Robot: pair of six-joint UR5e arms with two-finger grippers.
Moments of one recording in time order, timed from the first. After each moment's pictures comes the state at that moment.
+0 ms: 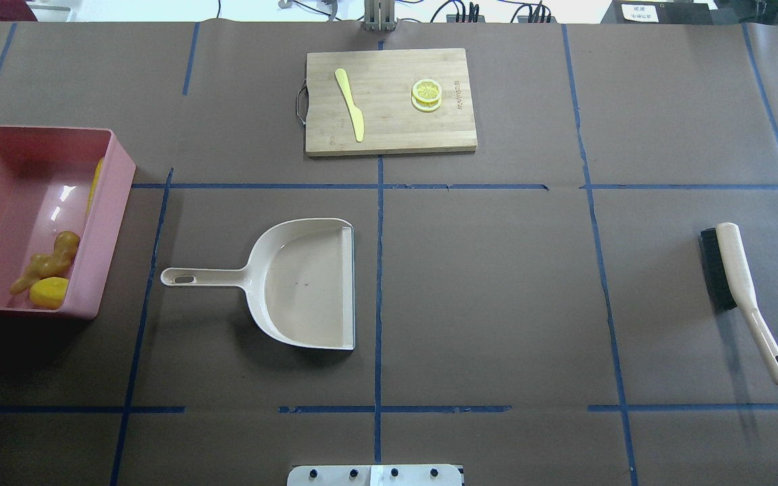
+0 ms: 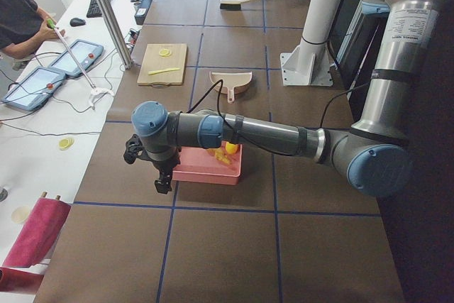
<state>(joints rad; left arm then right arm) -1.59 -1.73 -1.56 -1.43 -2.39 0.11 1.49 -1.86 1.89 -1.45 2.28 0.15</state>
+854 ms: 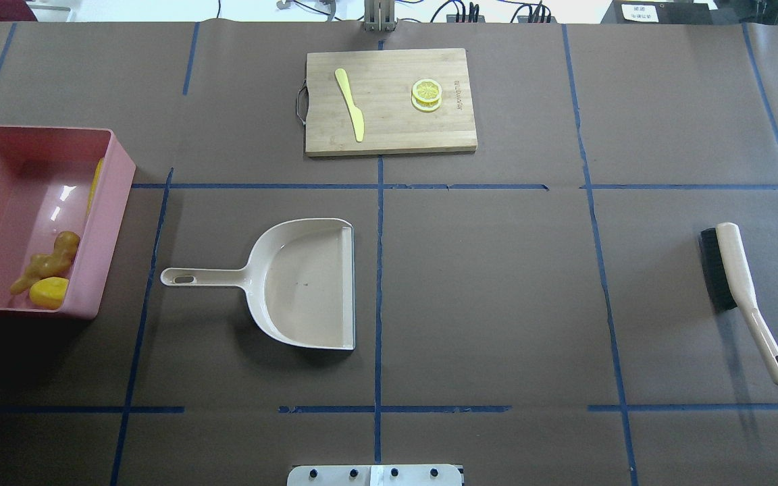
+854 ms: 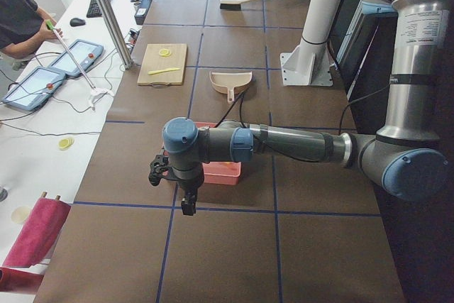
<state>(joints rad) -1.60 -1.56 -1.67 -1.45 -2.28 0.11 1.49 -1.80 1.84 -1.45 2.27 0.16</state>
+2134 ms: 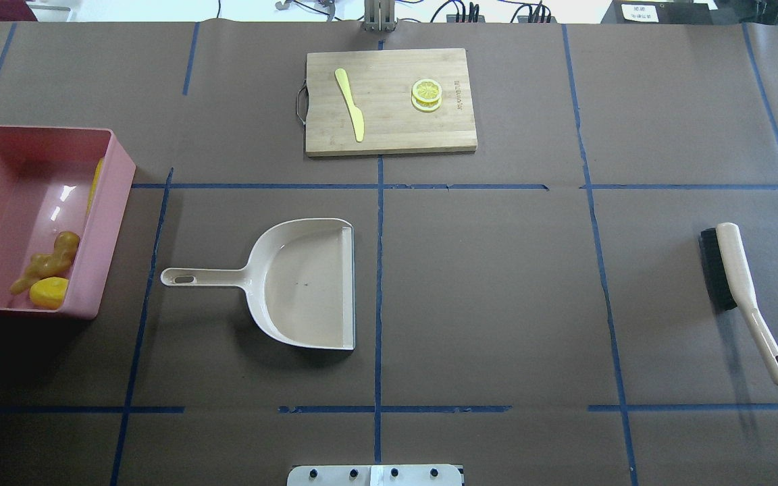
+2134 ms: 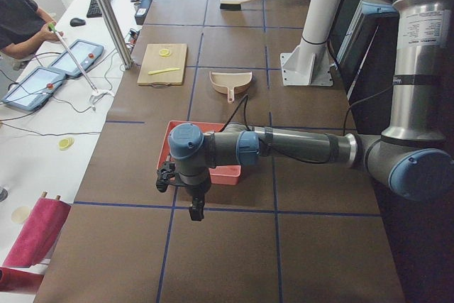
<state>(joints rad) -1.60 -1.54 -1.68 -1.42 -2.27 0.12 1.49 -1.79 1.82 -1.44 2.28 0.15</state>
